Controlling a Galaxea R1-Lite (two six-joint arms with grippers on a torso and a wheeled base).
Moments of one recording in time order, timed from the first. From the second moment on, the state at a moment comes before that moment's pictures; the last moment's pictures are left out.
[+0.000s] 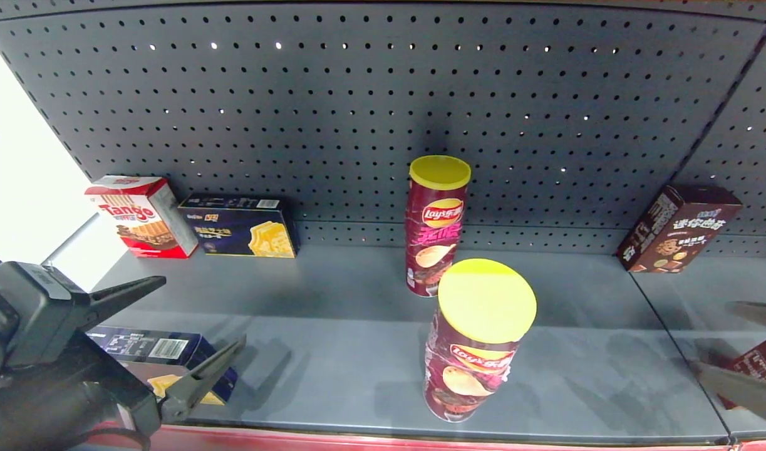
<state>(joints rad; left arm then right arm) -0.46 1.09 -0.30 -0.69 0.06 0.28 0.42 0.88 -0.62 0.00 0.19 -0.09</state>
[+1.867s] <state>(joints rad) -0.46 1.09 -0.30 -0.69 0.06 0.27 0.67 1.44 -0.77 -0.08 0.15 -0.19</state>
